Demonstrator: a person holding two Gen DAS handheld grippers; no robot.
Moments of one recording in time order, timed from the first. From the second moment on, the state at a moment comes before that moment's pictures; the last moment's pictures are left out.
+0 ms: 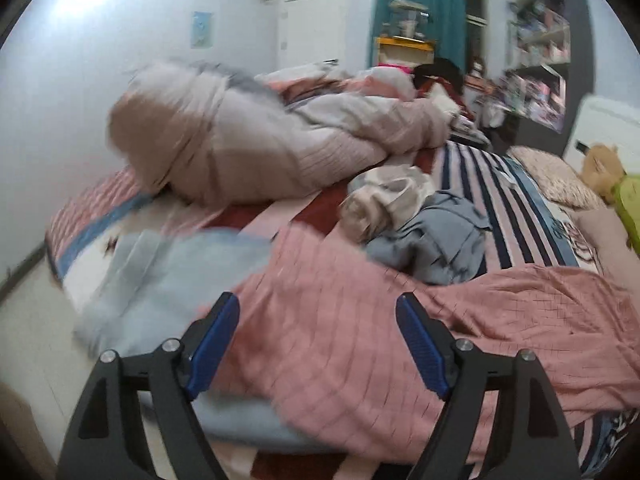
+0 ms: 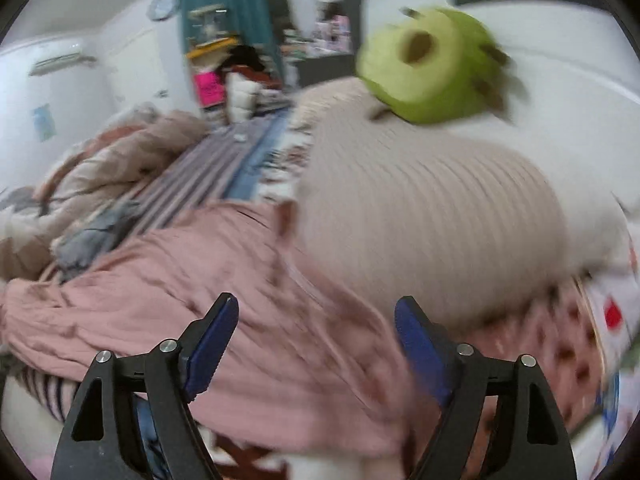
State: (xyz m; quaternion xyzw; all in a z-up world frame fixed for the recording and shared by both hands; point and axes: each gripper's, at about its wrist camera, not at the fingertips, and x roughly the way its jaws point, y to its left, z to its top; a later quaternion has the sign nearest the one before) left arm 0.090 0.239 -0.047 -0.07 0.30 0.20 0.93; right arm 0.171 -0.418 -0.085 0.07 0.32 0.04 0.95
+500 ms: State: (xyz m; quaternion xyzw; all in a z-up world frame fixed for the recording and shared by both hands) left arm 0.271 0.136 -0.090 0.01 0.41 -0.10 0.91; right arm 0.361 -0.245 -0.102 -0.13 0.39 0.28 0.87
